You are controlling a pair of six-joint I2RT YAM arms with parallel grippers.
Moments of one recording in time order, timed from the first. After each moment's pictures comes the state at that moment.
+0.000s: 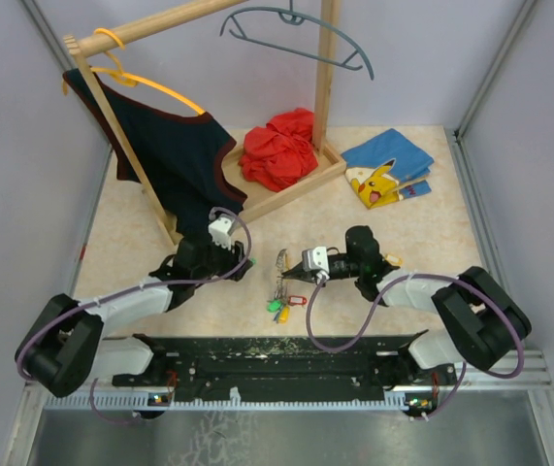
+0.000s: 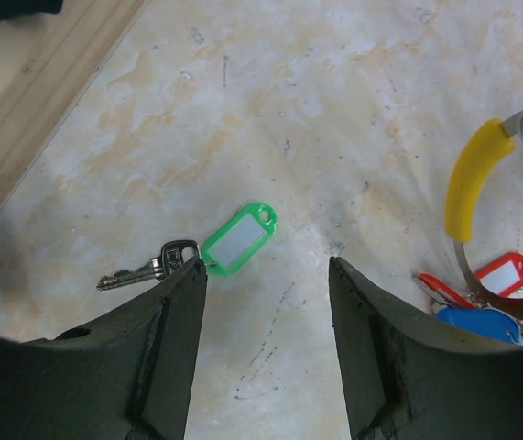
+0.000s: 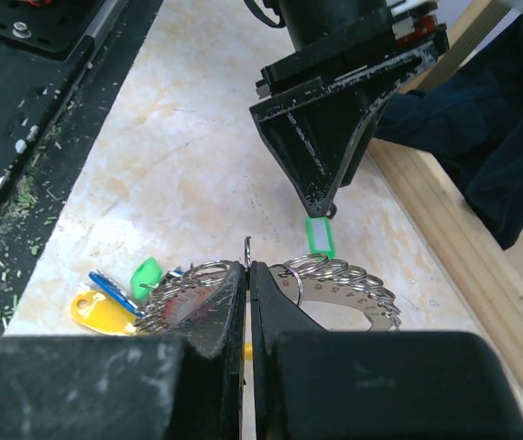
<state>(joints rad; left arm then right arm) -0.59 1.23 0.42 0.31 0.10 -0.21 0.59 1.38 0.43 0.68 -1.01 -0.57</state>
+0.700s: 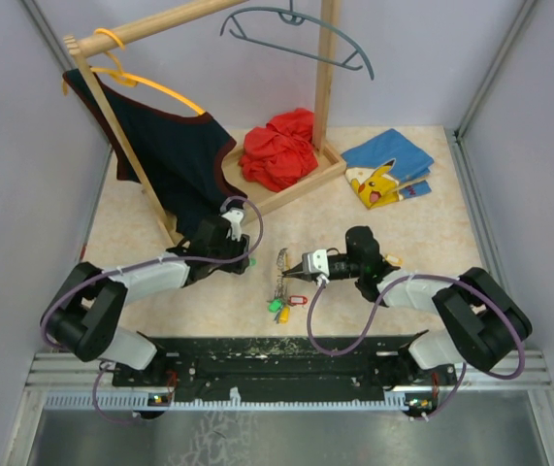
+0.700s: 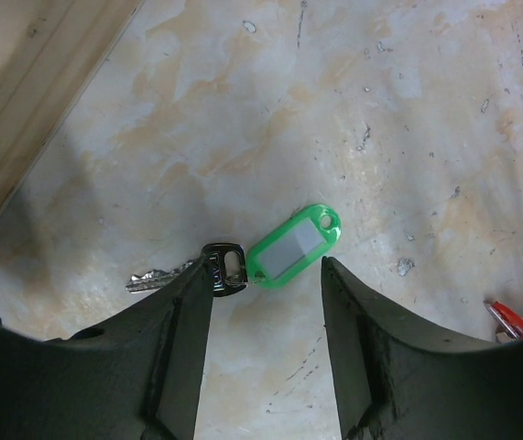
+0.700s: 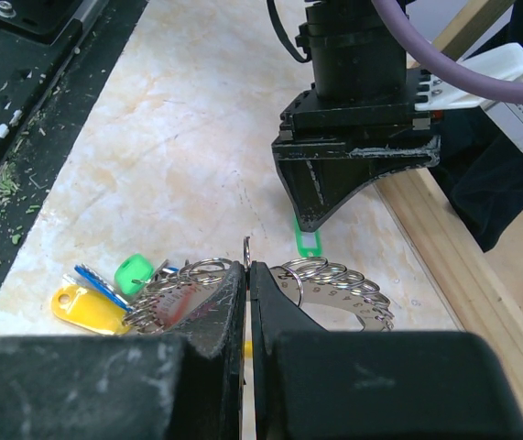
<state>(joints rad) -0.59 1.45 0.63 0.05 -0.02 -0.22 0.59 1.38 0.42 0.68 -1.00 -0.65</state>
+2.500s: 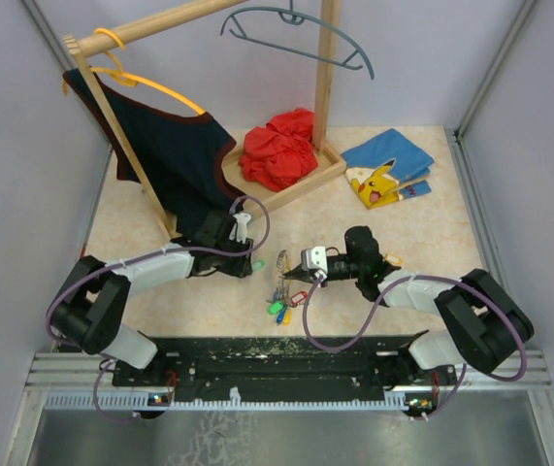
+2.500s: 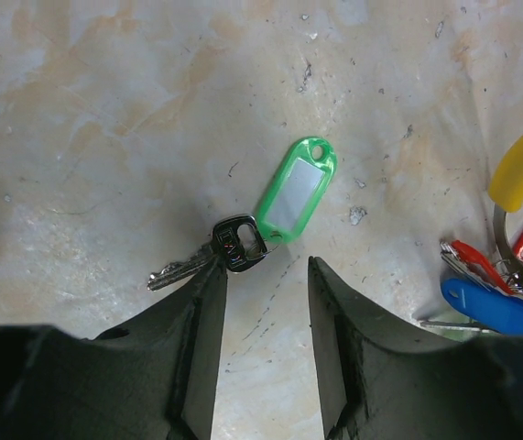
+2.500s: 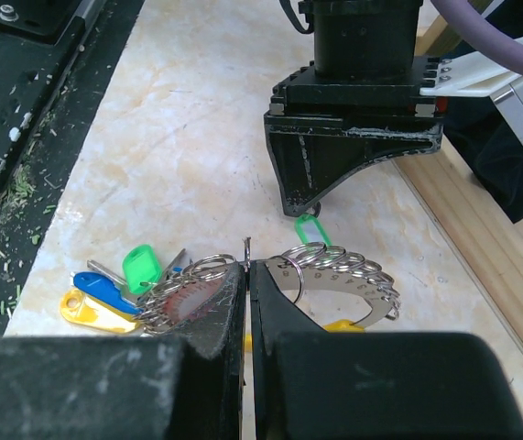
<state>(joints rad) -0.59 1.51 0.74 -0.16 0.13 -0.21 0.59 1.36 0.43 0.61 -0.97 -0.60</state>
